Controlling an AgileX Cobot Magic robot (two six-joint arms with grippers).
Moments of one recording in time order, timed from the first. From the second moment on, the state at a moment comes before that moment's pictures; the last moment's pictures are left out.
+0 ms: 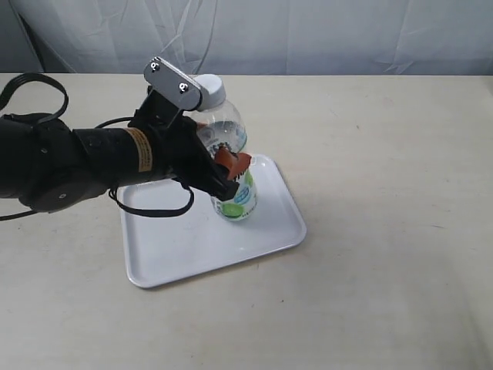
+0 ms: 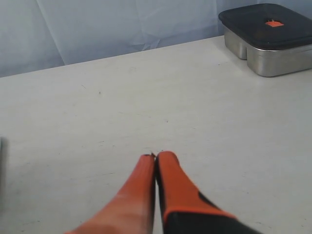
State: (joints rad) left arm -0.61 1.68 -0.78 0.47 -0.34 -0.35; right arm 0.03 0.02 0.00 0.04 0.36 0.07
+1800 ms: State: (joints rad) left arm -0.61 1.74 -0.78 0.54 -0.33 -0.33; right arm 0.03 0.02 0.00 0.04 0.36 0.07
